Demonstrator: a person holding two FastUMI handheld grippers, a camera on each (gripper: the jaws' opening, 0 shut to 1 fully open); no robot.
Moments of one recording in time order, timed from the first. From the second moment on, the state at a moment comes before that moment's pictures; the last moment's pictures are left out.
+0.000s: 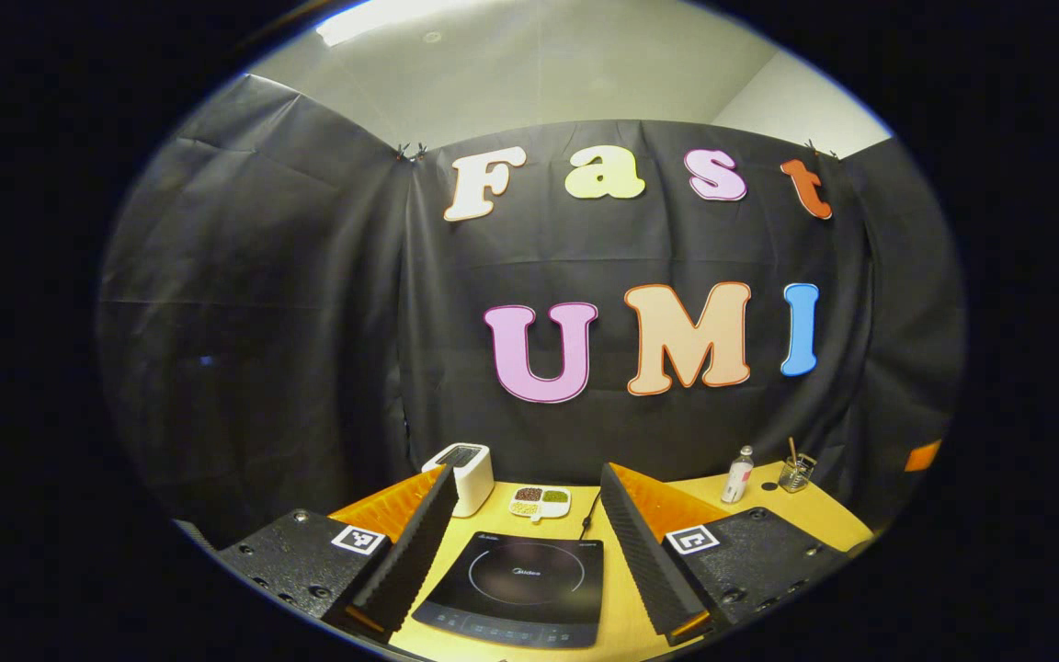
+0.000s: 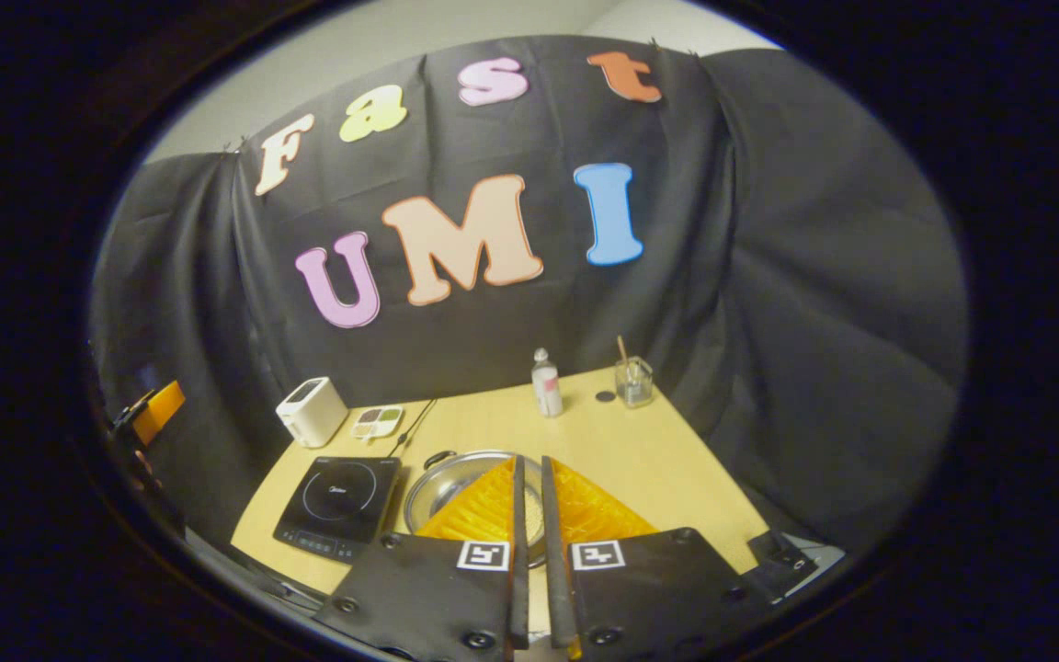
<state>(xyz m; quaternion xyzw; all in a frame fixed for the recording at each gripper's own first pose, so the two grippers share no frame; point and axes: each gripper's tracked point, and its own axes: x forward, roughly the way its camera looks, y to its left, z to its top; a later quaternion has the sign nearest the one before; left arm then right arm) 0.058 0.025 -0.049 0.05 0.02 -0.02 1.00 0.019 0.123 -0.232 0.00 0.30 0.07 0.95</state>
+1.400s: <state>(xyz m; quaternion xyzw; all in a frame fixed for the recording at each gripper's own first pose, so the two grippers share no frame) 0.106 -0.066 -0.105 0.05 0.10 0.02 0.99 -0.051 0.152 -0.487 0.21 0.72 0.08 0.66</state>
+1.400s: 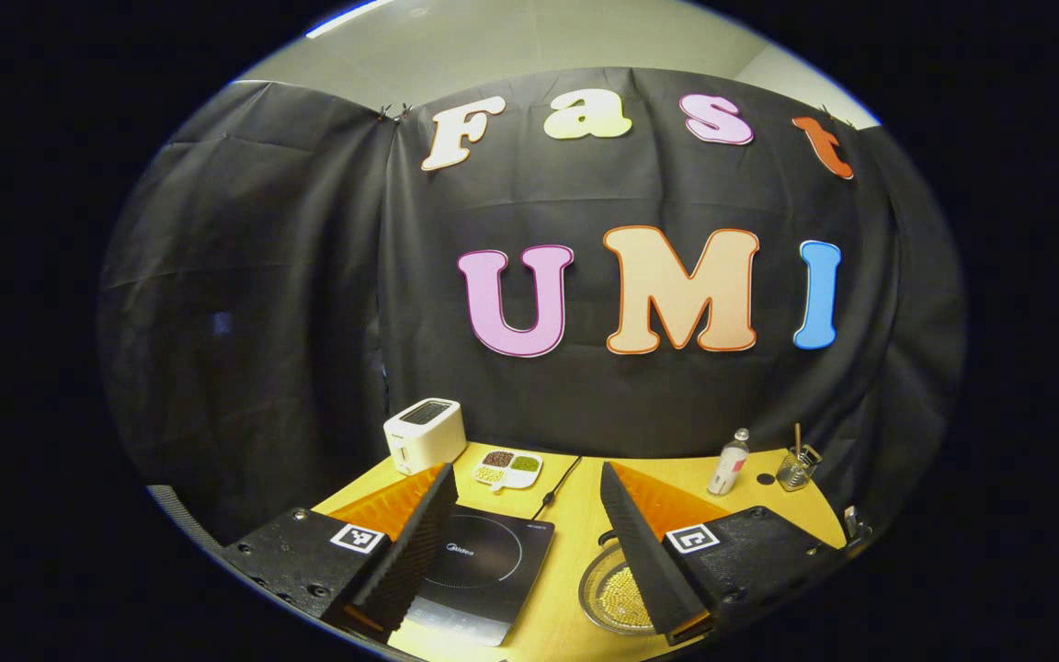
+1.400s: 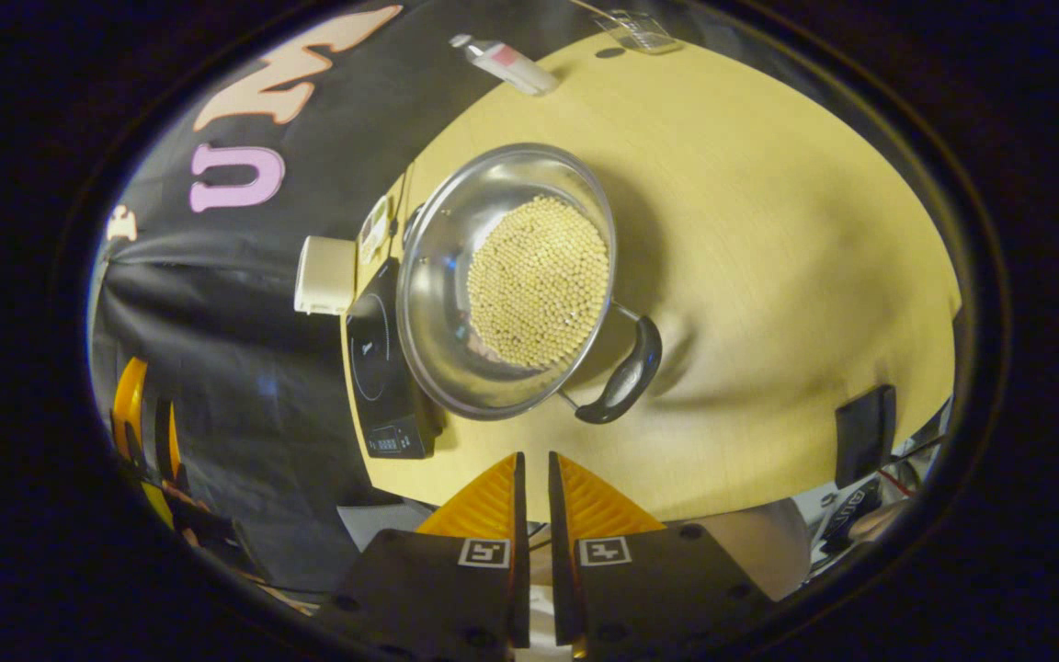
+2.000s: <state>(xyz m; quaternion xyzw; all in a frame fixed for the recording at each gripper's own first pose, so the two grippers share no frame) 0.115 -0.072 -0.119 0.06 0.12 0.04 0.99 -0.051 0.141 -0.519 0.21 0.75 0.05 0.63</state>
